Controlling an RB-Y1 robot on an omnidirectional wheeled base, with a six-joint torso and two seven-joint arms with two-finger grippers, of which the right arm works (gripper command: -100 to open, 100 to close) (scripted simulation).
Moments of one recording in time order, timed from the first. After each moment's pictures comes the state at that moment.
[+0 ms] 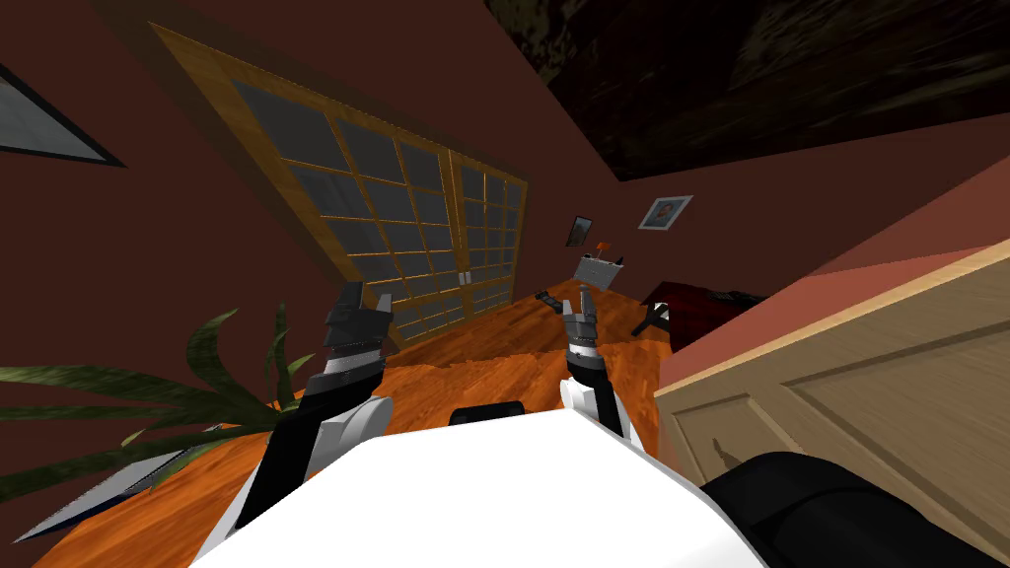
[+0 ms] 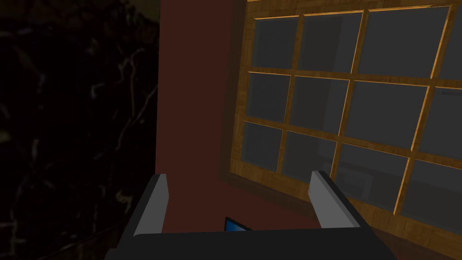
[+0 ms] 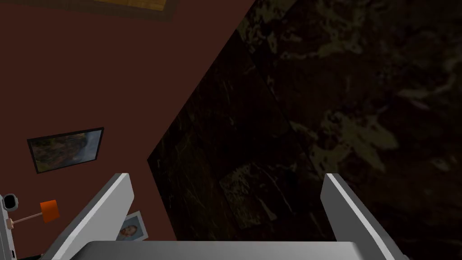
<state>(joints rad) 0.53 -0.02 -0.02 -2.29 0.00 -0.50 0.07</state>
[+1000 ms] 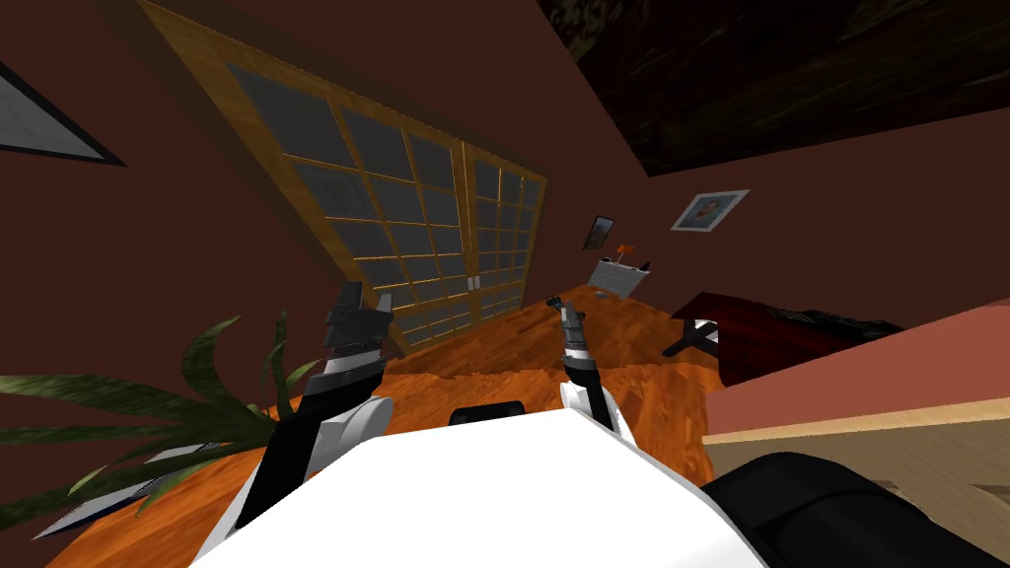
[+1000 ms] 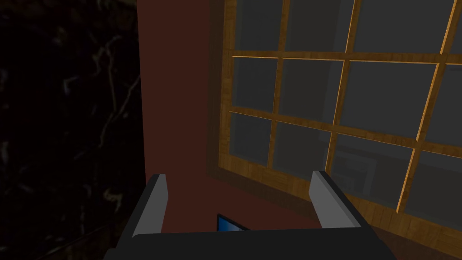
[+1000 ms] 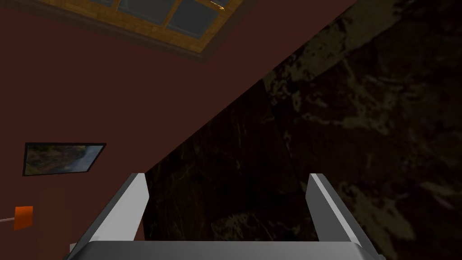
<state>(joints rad) 0.50 -0.06 -0.06 -2.10 0.06 -0.56 0.22</state>
